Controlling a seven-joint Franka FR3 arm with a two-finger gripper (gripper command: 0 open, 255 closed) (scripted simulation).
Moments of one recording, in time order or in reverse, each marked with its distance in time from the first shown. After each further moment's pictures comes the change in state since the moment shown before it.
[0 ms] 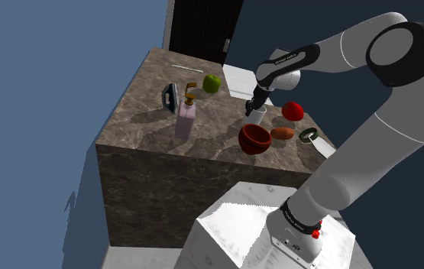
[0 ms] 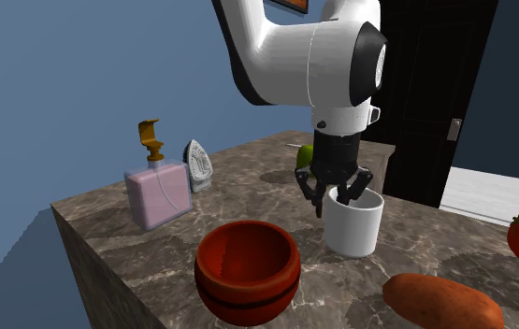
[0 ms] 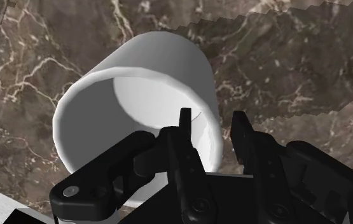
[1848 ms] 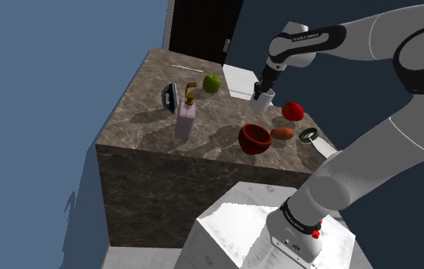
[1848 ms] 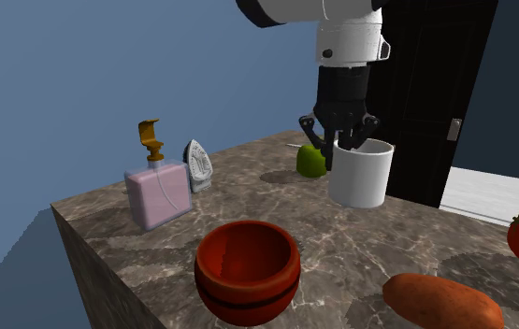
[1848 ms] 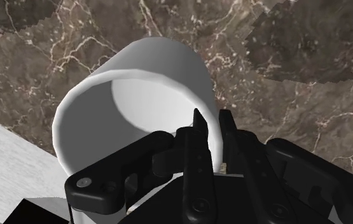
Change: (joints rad) arm -0.004 -0.143 0.022 0.132 -0.076 -0.262 0.060
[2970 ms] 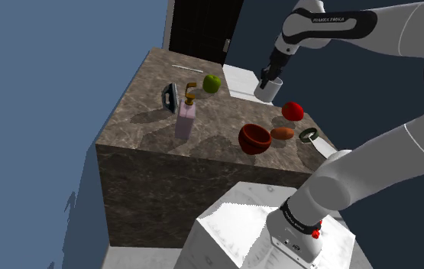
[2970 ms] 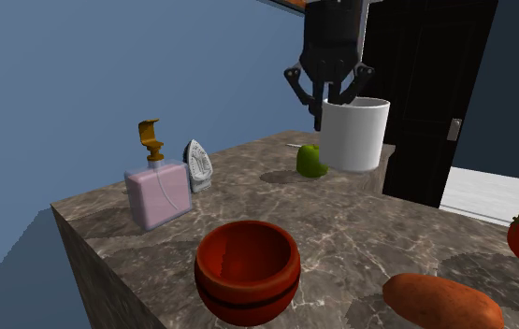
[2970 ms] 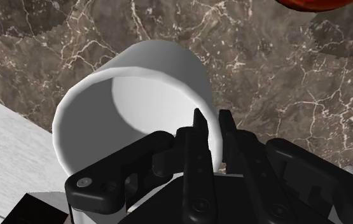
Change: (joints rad) arm 0.006 -0.151 0.063 0.056 -0.048 -0.202 0.081
